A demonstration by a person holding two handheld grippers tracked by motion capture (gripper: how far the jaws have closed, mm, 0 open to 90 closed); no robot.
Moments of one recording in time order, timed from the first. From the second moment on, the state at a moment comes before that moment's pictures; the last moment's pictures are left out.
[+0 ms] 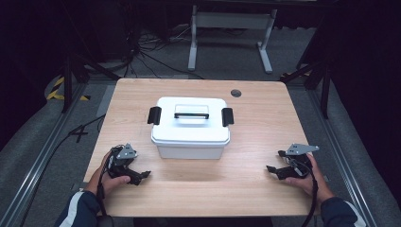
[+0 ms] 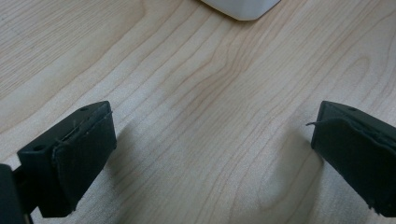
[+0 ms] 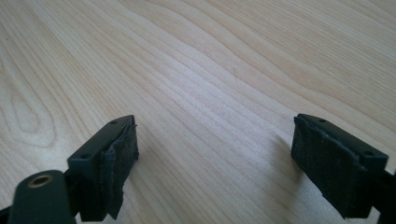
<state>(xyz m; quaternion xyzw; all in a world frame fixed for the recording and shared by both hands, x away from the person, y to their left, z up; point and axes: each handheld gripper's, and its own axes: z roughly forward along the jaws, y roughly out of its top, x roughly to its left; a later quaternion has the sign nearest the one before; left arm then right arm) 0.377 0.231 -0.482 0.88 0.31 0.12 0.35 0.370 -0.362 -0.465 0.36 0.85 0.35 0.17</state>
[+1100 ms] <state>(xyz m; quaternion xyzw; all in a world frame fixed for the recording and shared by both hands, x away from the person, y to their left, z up) 0.377 0.232 -0.483 0.87 0.31 0.12 0.35 0.371 -0.362 -0.426 0.32 0.86 0.34 0.19</state>
